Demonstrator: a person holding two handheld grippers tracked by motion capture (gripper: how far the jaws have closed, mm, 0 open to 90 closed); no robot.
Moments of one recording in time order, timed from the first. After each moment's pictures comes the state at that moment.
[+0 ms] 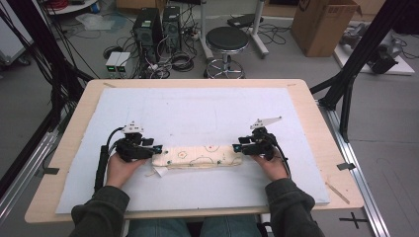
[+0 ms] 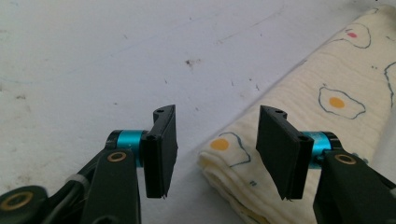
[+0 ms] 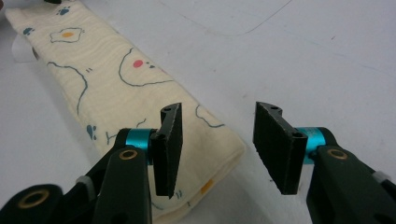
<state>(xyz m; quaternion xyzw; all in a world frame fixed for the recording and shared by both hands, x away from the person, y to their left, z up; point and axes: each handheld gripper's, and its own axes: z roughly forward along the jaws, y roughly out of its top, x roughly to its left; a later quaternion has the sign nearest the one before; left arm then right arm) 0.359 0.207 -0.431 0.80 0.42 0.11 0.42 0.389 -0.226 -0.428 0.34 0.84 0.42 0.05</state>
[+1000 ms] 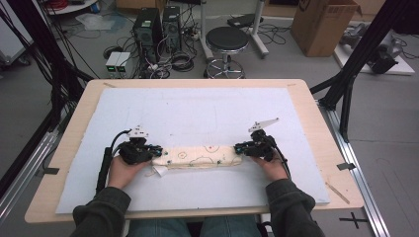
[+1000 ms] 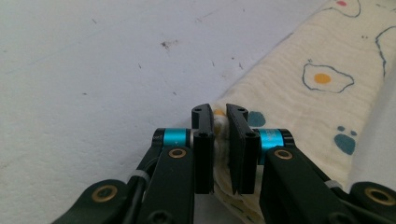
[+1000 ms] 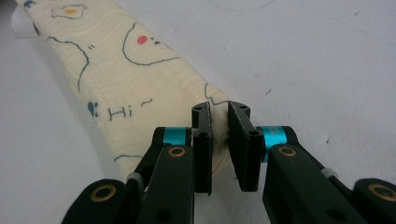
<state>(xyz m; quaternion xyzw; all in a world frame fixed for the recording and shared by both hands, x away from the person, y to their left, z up) 0.353 0.199 -0.434 0.82 0.39 0.11 0.41 0.388 -0.226 -0.433 0.33 0.85 0.40 0.03</state>
